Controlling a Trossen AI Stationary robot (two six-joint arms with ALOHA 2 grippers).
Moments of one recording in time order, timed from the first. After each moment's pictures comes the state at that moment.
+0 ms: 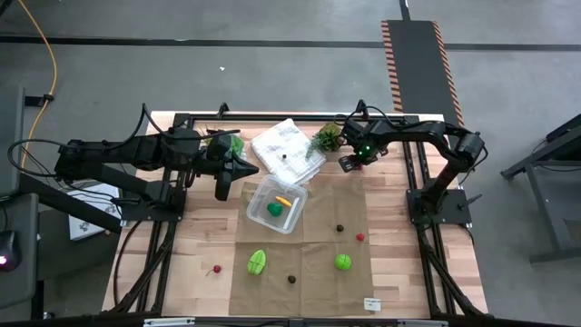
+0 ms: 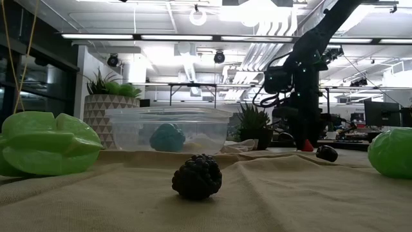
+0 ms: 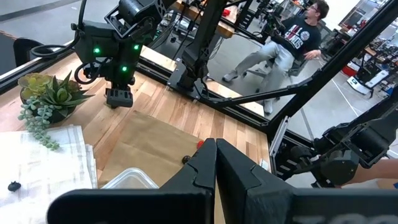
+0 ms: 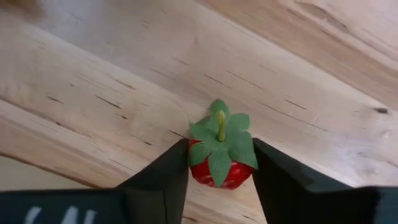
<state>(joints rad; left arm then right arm) 0.07 1.02 1.14 -0.45 -0.06 -0.48 -0.63 1.67 0.90 -0.72 -0.04 0.47</state>
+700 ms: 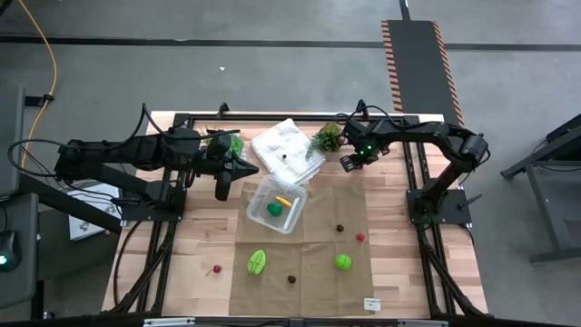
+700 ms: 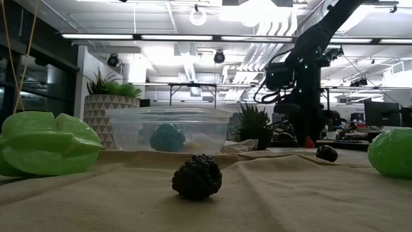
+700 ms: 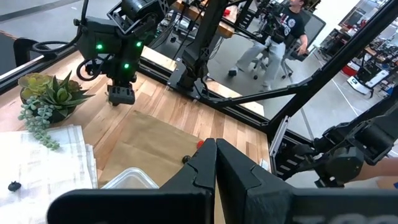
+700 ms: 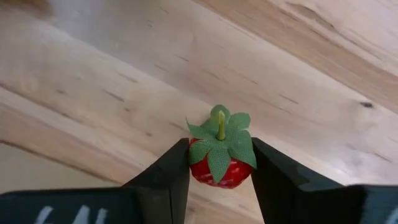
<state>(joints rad) 0.06 1.02 1.14 -0.45 -0.06 -0.48 -0.63 1.63 0.90 -0.75 -0.03 0.46</state>
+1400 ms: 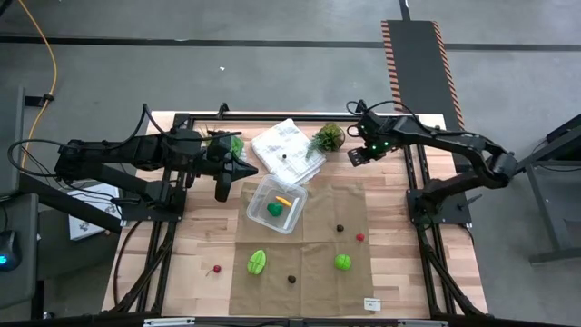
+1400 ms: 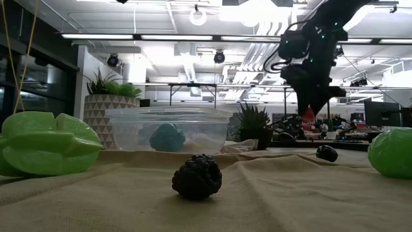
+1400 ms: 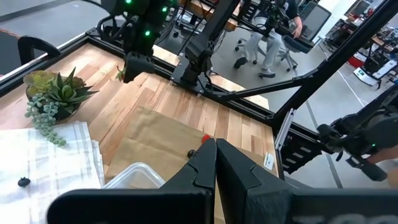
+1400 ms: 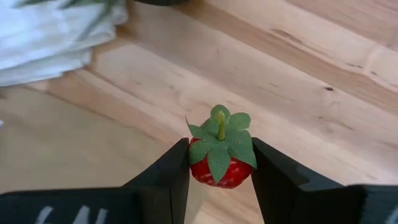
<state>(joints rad) 0.06 1.02 1.14 -0.47 -0.06 -0.45 -0.63 1.34 0.90 -0.85 -0.08 0.50</state>
